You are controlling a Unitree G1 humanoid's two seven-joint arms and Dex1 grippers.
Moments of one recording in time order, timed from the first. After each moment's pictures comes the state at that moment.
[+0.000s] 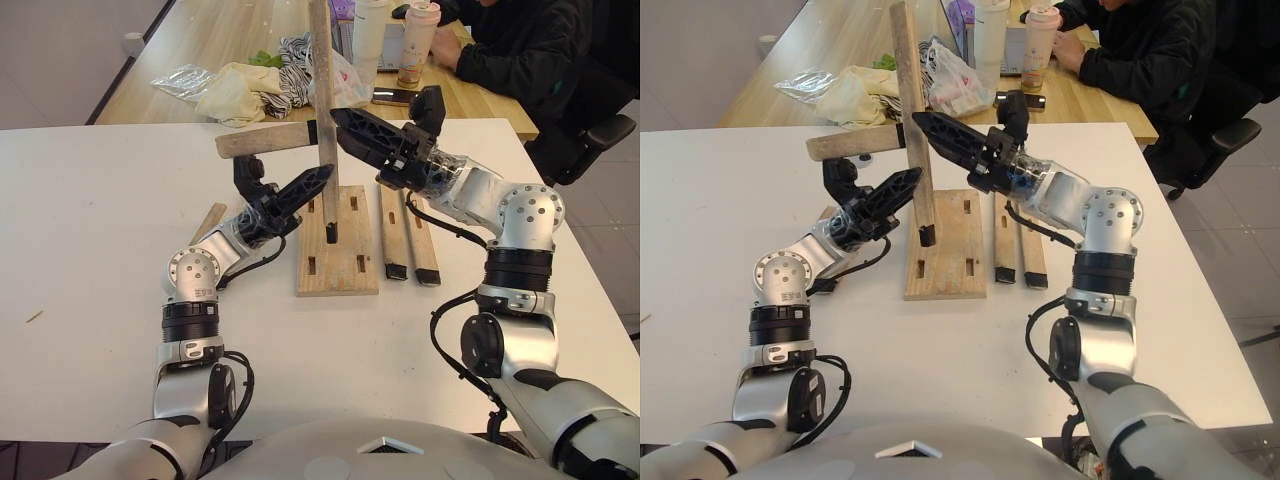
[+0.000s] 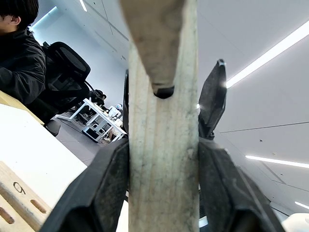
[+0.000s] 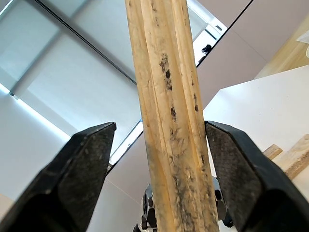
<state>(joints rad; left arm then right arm) -0.43 0.15 0.24 0.16 -1.00 0.89 -0.95 -0.72 -0.13 -0.30 0.19 1.19 1.18 0.44</state>
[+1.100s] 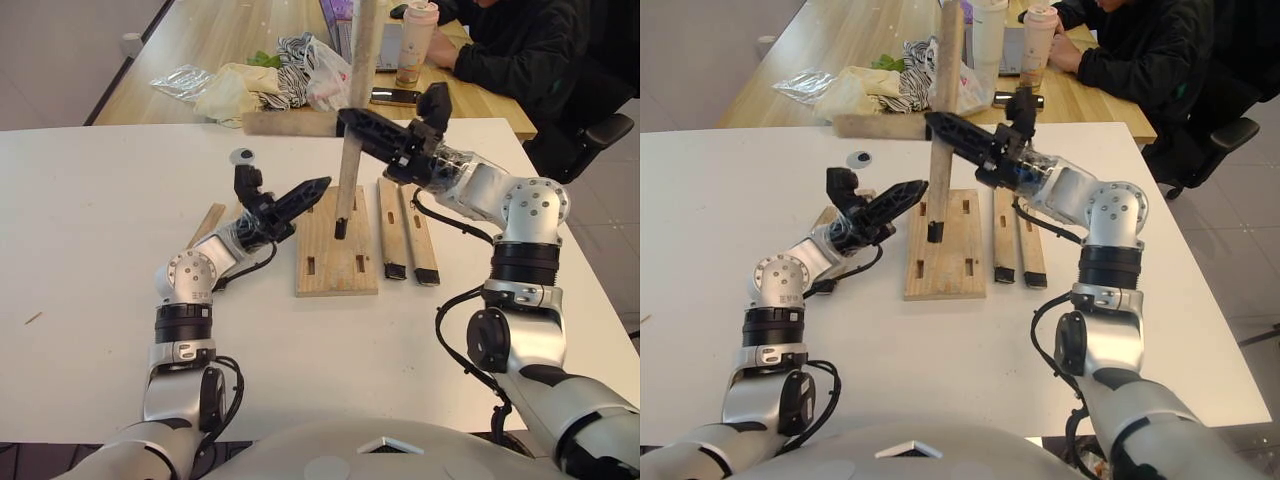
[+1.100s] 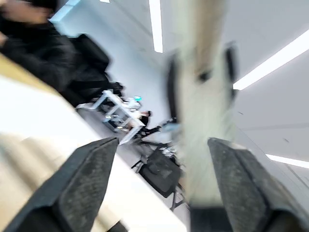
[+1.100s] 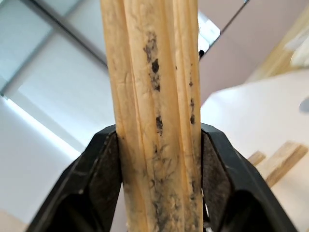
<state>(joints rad) -0.38 0.20 0.21 0.24 -0.93 0.83 -0.93 -0.73 -0.16 -0.32 0.24 1.11 1.10 0.51</state>
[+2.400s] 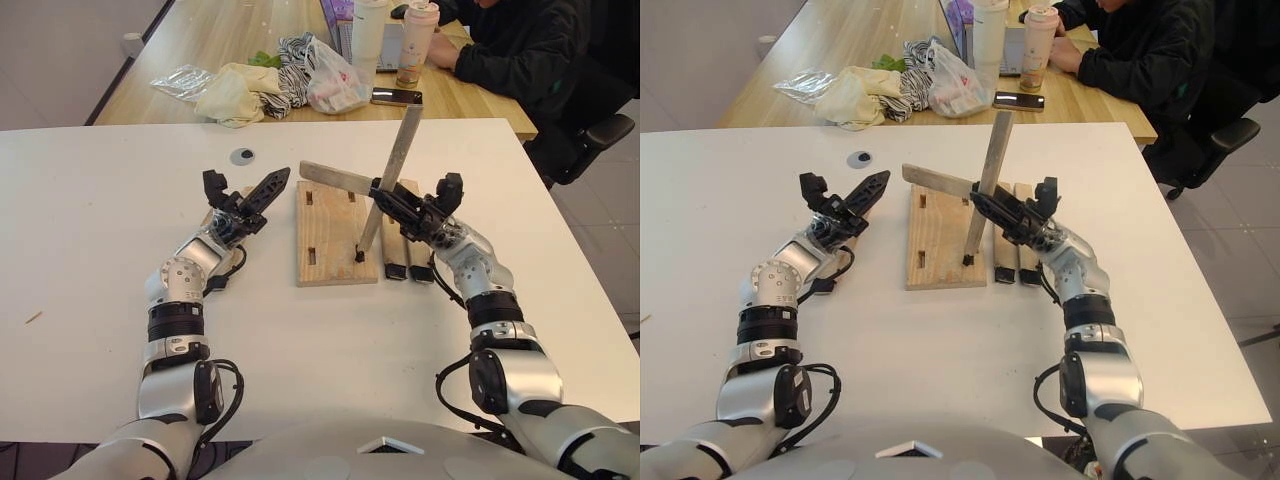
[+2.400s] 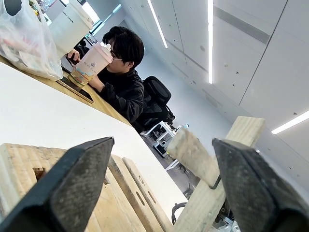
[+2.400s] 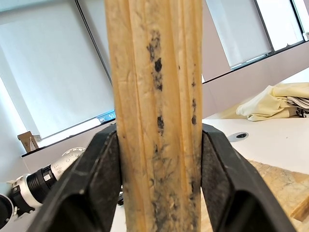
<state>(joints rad) -0.43 0.21 0.32 0.41 -0.84 0.63 -0.86 -0.53 -0.16 -0.16 0.67 0.62 0.13 1.29</state>
